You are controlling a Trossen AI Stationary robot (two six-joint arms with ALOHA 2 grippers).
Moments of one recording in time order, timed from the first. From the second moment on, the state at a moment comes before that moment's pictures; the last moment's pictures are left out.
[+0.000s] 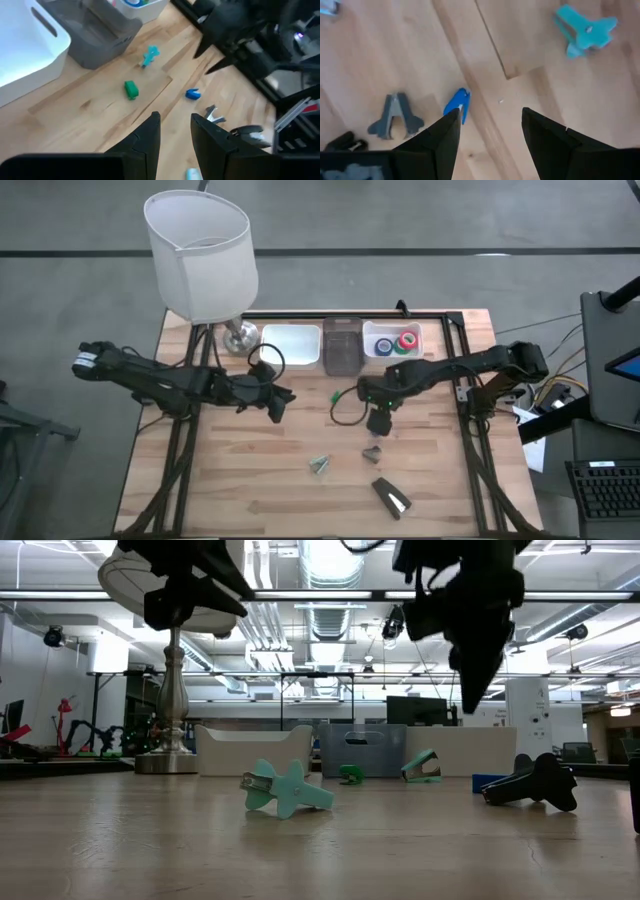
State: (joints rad) left arm -0.18 1.11 0.86 -0.30 -0.35 -0.87; right arm 0.06 1.57 1.12 -0.91 -0.05 0.50
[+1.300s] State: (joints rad) left arm -0.16 1.10 0.86 0.05 -0.33 -0.92; right arm 0.09 1.62 0.94 -0.63 -0.17 0.86
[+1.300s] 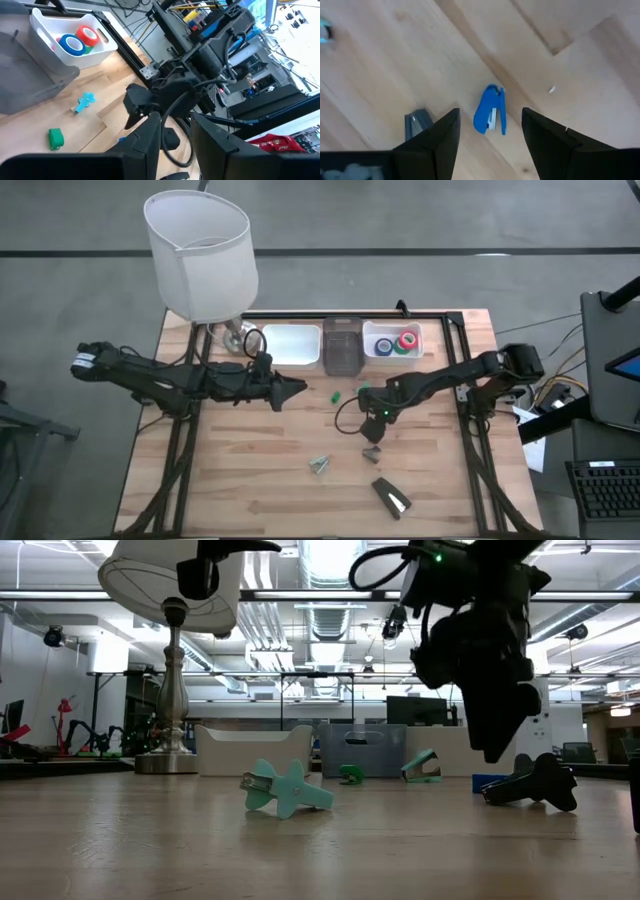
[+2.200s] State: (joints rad) left arm -0.16 1.10 0.86 0.05 -0.34 -0.92; right arm 0.13 1.72 0.93 -0.63 -0.14 0.85
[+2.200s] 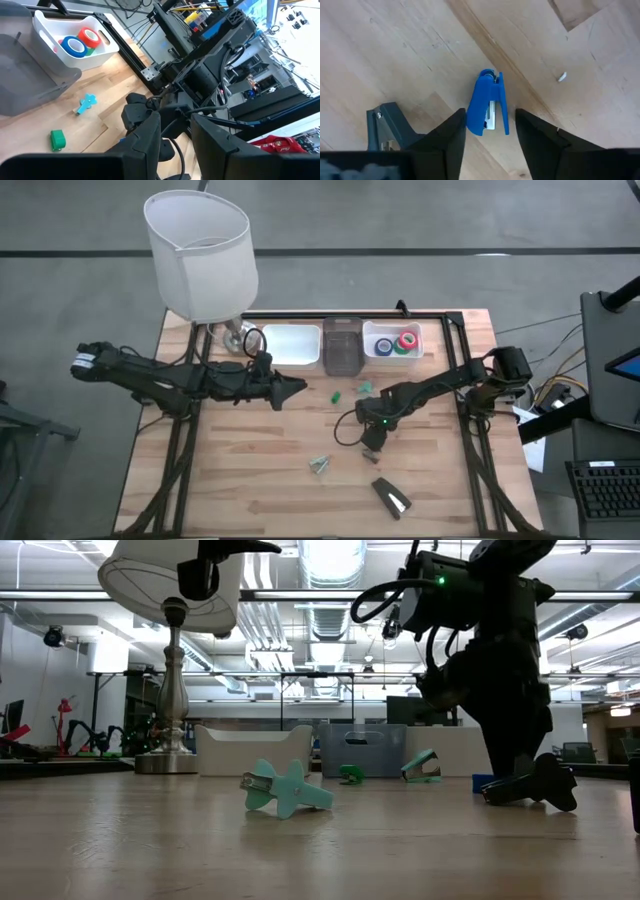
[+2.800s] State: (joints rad) left arm -0.16 1.09 0.86 0.05 -0.34 -0.94; right arm 0.11 1.71 1.02 -0.62 -0.10 0.79
